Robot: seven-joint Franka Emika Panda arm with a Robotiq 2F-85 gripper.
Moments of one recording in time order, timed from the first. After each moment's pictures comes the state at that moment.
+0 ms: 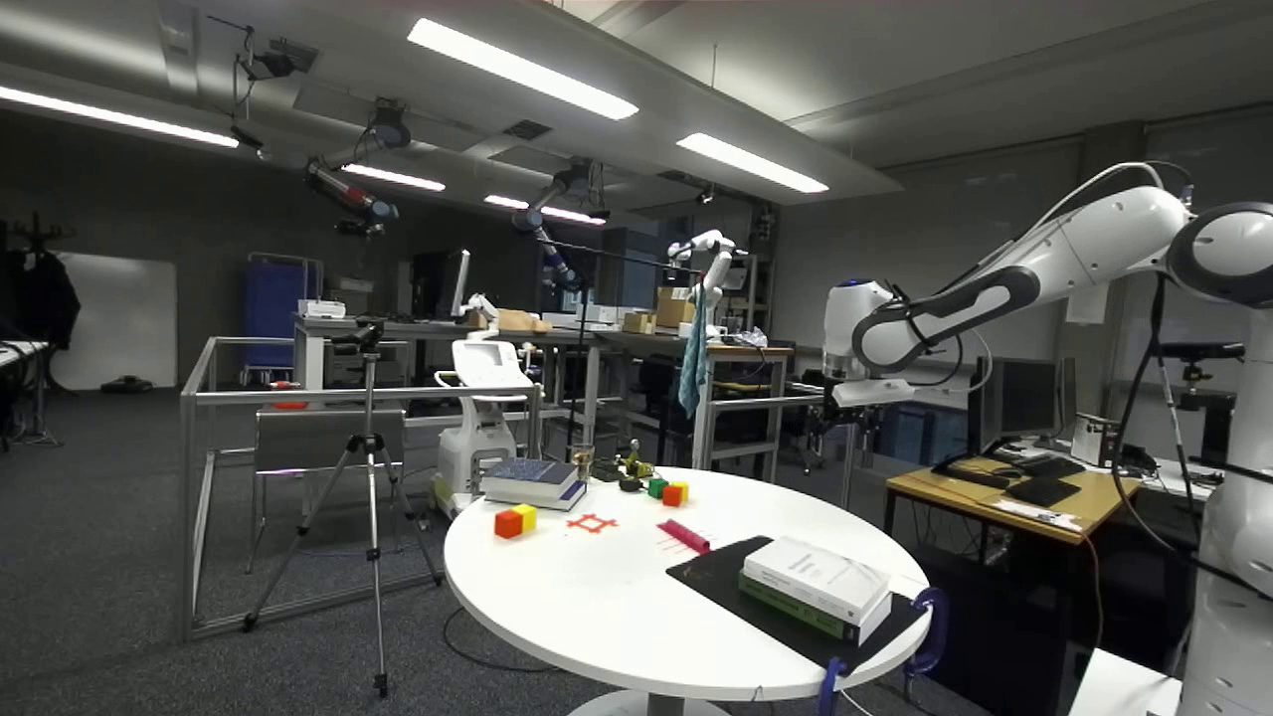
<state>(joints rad) 0.08 -0.05 -0.07 -2.11 -0.31 2.16 0.76</state>
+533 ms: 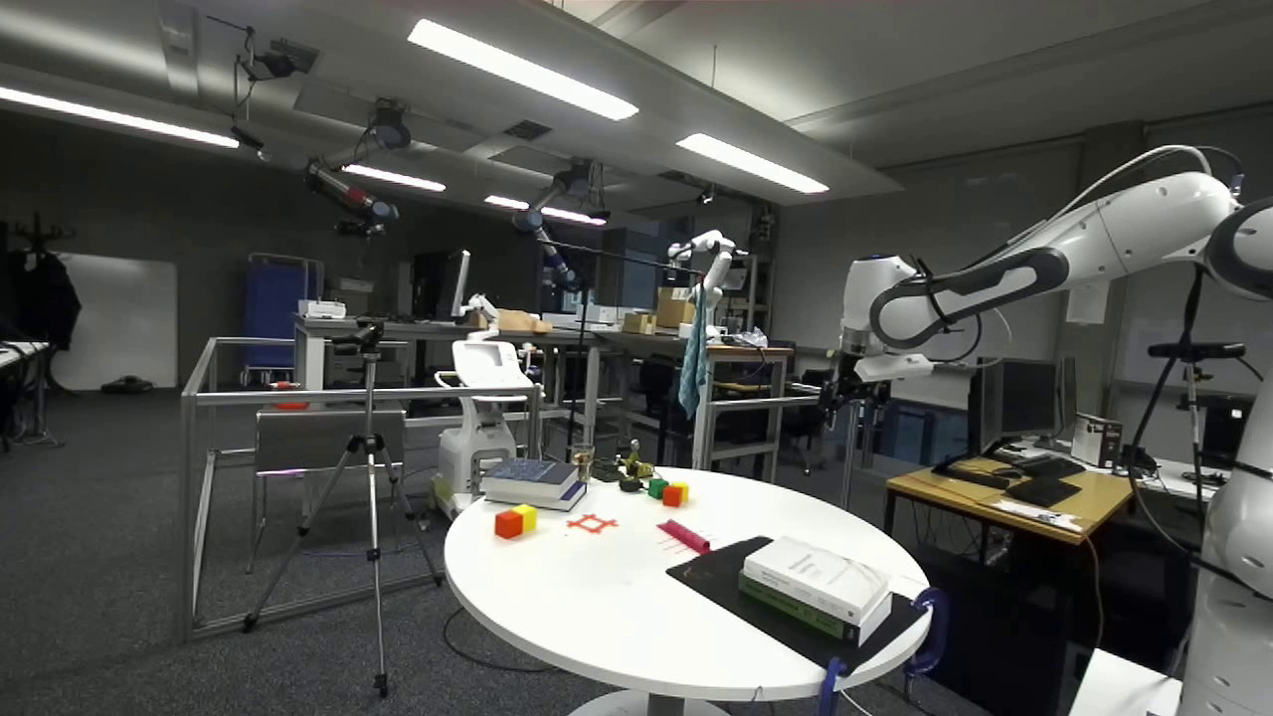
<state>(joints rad) 0.04 -0.15 -0.06 -2.12 -0.31 2.13 0.60</state>
